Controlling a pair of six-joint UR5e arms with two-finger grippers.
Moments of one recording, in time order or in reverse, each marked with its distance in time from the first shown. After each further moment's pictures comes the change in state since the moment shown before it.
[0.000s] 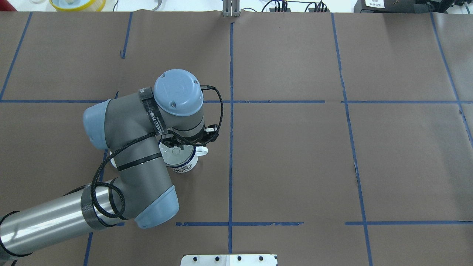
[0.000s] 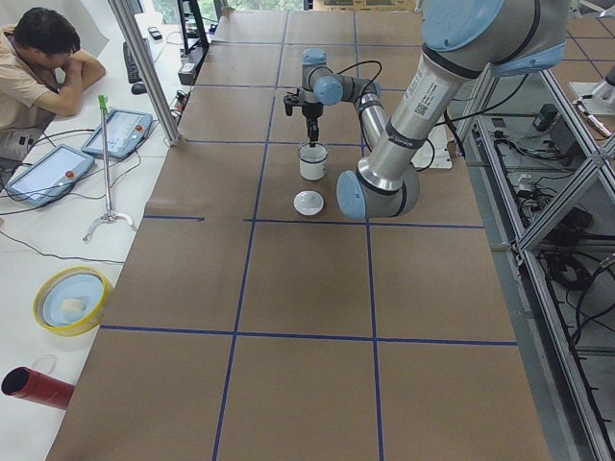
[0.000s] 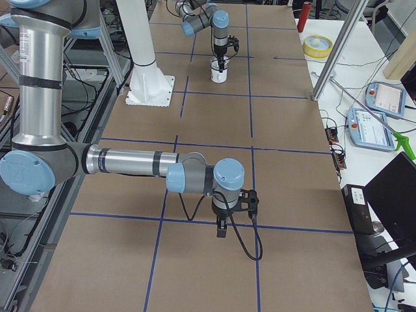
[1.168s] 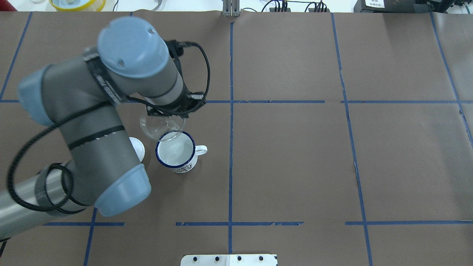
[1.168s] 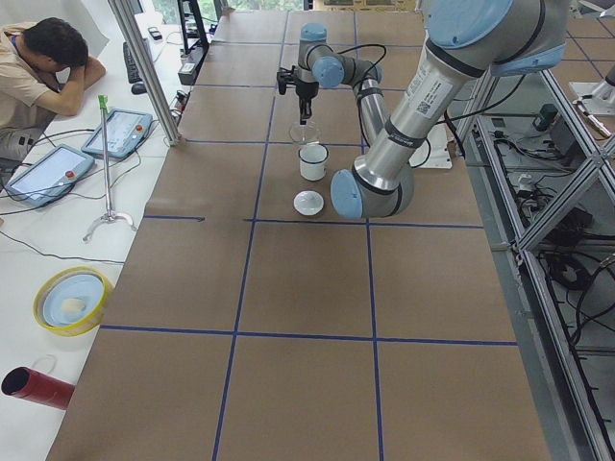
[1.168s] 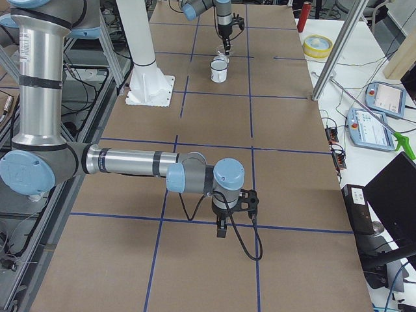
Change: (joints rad) left arm -0.140 -0.007 -0.216 0.072 -0.003 -0.021; right arm 0.000 0.000 0.000 0.000 0.000 0.000
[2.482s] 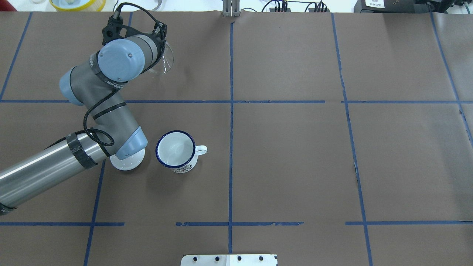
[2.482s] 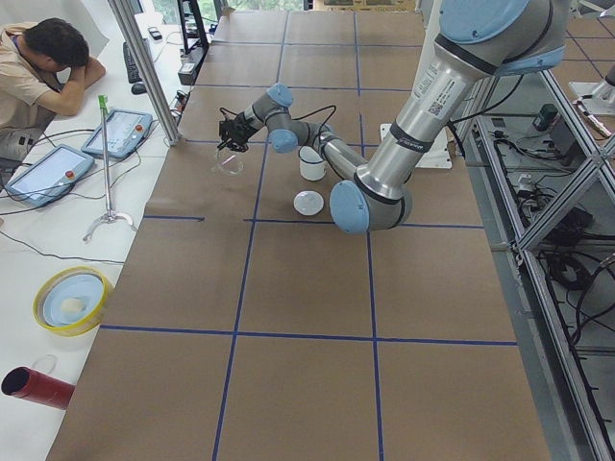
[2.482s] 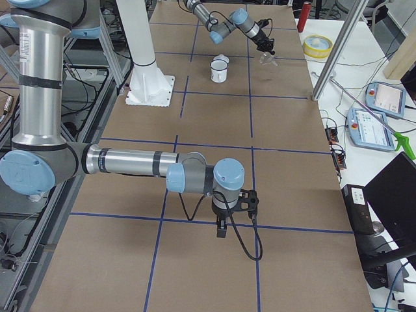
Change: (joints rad) left arm -0.075 0.084 0.585 -0.906 0.544 -0.808; right arm 0.000 0.000 -0.001 0.000 0.000 0.000
